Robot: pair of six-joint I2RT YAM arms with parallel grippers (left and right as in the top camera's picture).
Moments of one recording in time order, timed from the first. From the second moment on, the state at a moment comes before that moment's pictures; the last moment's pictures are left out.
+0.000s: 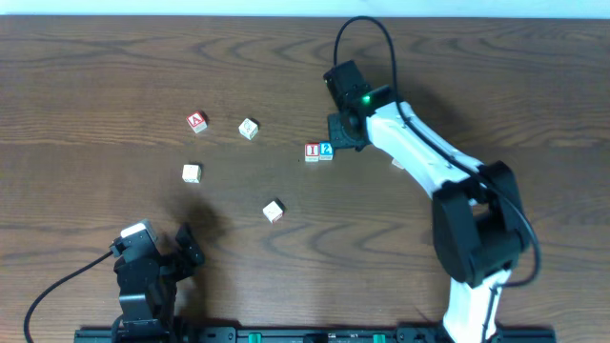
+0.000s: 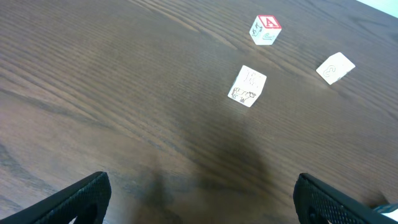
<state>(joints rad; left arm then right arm) 0.04 0.01 0.16 -0.72 -0.11 -0.35 0.46 2.02 1.54 -0.78 0.15 0.35</state>
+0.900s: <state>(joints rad) 0.04 0.01 0.16 -0.72 -0.11 -0.35 0.46 0.70 0.75 -0.82 0.18 0.38</state>
